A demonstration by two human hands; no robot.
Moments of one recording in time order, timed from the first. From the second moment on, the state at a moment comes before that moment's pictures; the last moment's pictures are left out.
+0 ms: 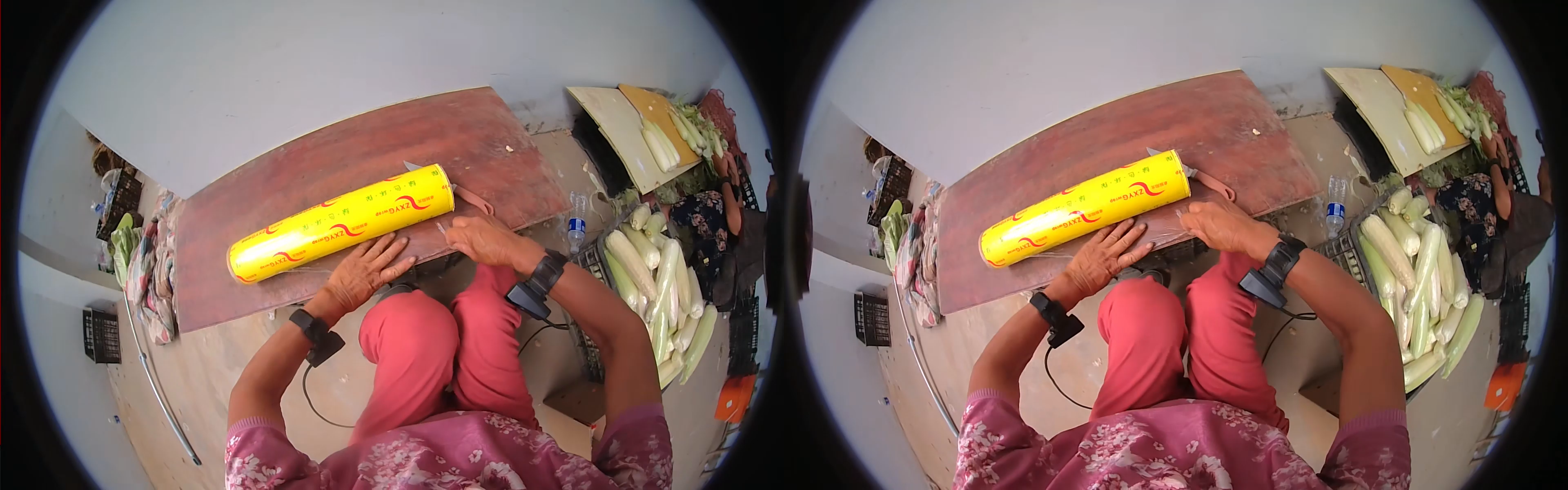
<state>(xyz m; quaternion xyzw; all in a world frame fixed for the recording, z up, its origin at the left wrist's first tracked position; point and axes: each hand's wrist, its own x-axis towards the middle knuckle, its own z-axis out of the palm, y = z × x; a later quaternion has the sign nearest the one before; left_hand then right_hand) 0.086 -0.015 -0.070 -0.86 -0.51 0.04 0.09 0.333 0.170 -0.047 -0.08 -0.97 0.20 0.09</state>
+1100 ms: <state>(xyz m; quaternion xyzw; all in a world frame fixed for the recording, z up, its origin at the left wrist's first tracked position) 0.079 -0.140 -0.082 -0.81 -0.58 0.01 0.08 0.353 0.170 -0.067 0.05 -0.99 -0.01 0.15</state>
